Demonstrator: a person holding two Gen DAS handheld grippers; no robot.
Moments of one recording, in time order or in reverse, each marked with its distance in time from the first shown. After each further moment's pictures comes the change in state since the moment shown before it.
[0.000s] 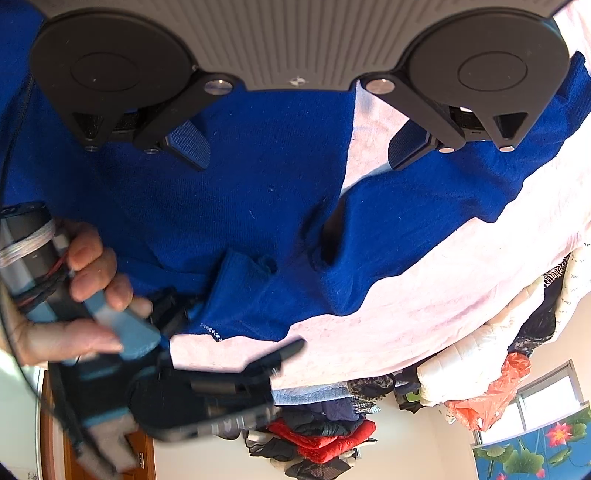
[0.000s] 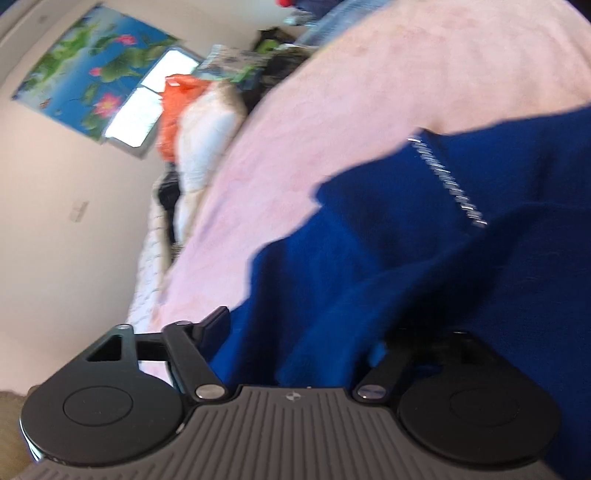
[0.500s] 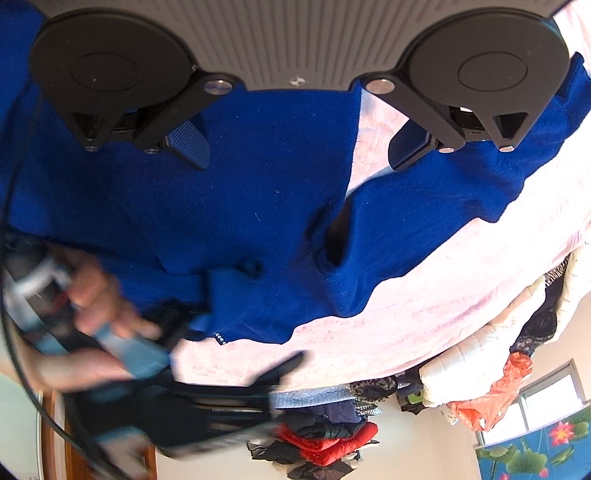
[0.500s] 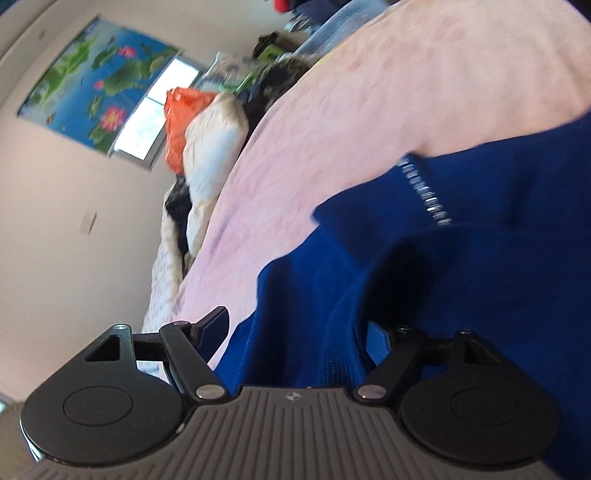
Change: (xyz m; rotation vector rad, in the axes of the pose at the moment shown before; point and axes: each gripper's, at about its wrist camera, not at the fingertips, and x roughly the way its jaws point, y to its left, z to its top) left arm -0.001 -0.003 0.000 0.013 0.006 0.004; right arm -0.018 -0.002 0.018 0.038 0.034 0.003
